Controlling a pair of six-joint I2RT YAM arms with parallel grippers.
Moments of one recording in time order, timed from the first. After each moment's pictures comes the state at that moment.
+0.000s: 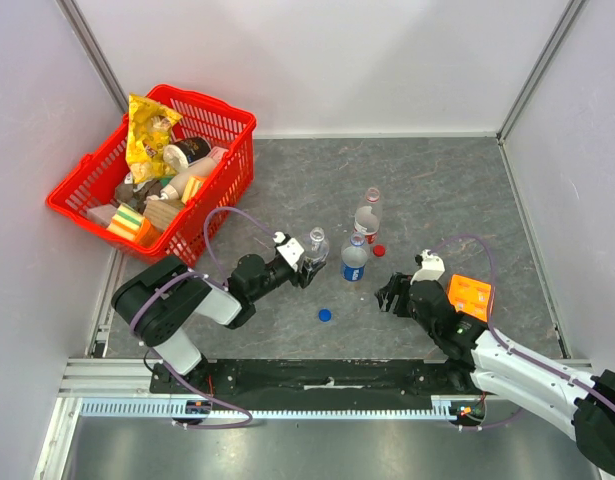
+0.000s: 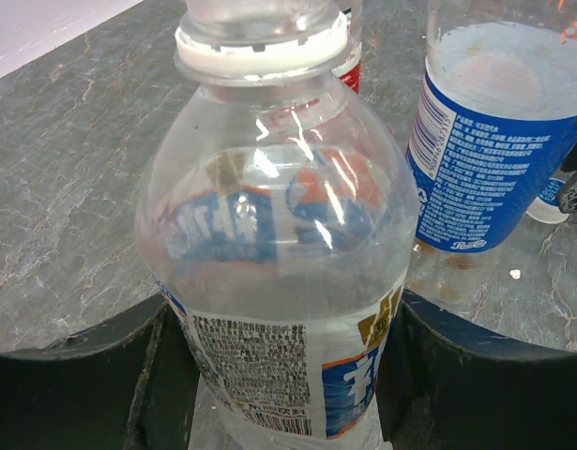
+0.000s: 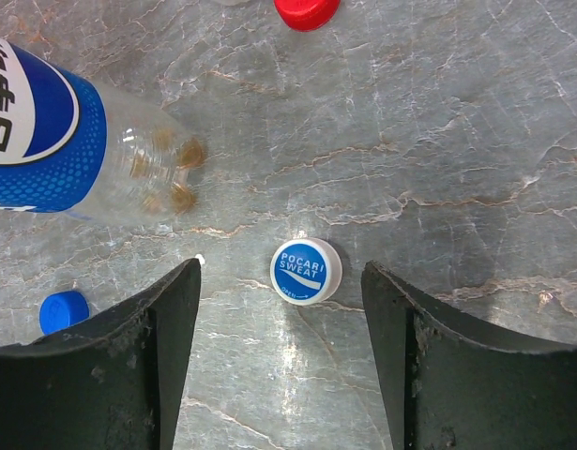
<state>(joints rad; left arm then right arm) -0.73 1.64 0.33 1.27 0.18 0.12 0.75 0.71 0.15 -0.02 0.33 0.70</state>
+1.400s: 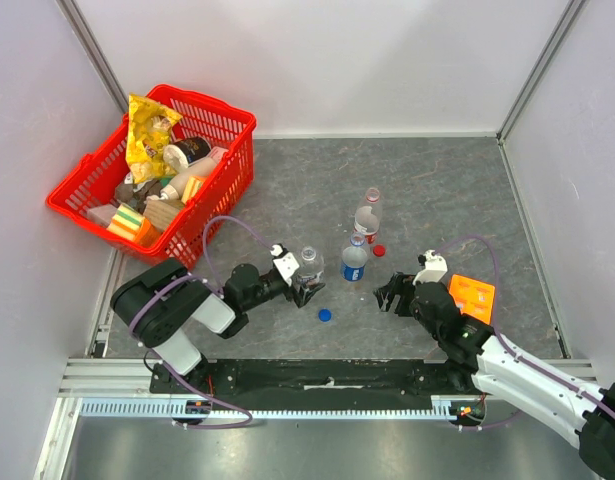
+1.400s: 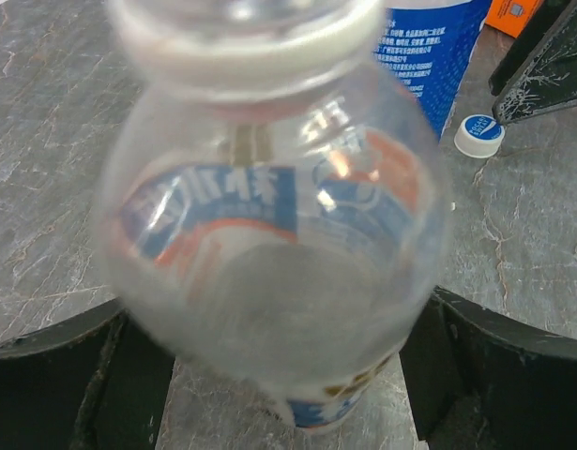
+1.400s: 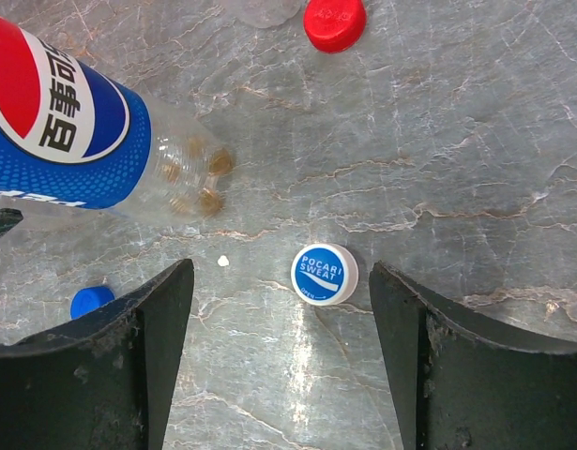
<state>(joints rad) -0.73 1.64 0.22 1.31 0.30 0.12 0.75 0.62 0.14 -0.04 0.31 0.68</state>
